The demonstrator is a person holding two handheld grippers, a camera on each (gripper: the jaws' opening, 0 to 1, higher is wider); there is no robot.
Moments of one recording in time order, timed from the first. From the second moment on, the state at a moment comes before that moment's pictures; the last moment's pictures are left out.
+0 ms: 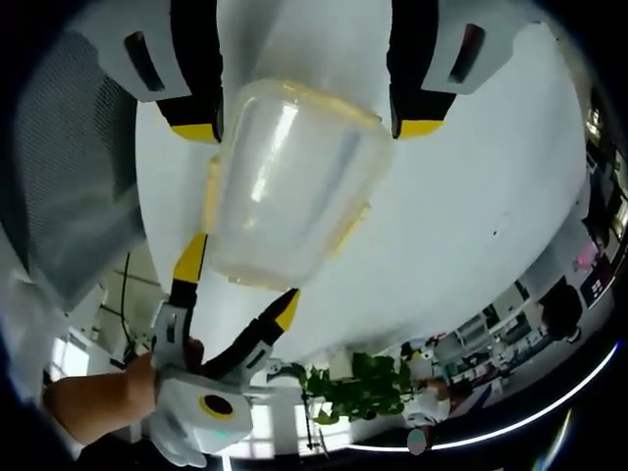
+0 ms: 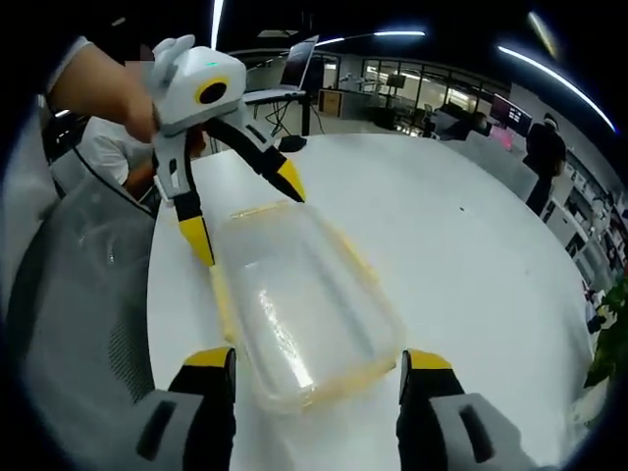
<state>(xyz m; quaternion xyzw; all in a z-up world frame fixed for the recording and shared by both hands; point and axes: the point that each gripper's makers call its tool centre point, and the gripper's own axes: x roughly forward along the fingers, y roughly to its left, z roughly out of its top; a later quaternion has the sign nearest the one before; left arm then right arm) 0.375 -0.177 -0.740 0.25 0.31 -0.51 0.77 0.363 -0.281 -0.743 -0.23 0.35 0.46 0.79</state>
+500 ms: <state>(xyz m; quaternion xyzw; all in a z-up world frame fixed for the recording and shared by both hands) 0.379 -0.128 -0.740 0.25 0.32 -0.49 0.77 0.368 -0.235 -0.746 -0.23 0.34 0.47 0.78</state>
